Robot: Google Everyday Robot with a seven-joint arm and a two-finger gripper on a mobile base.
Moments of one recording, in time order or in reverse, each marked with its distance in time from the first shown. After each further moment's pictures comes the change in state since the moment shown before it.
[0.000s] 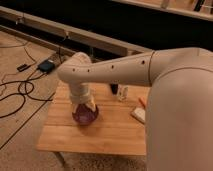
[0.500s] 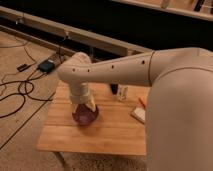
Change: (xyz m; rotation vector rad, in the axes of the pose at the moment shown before) arm 0.000 0.000 0.000 0.000 0.000 0.000
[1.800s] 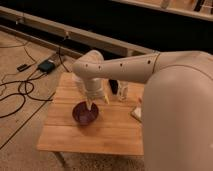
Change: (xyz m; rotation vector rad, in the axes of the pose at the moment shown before) arm -0.032 -0.089 0.024 0.118 0.068 0.011
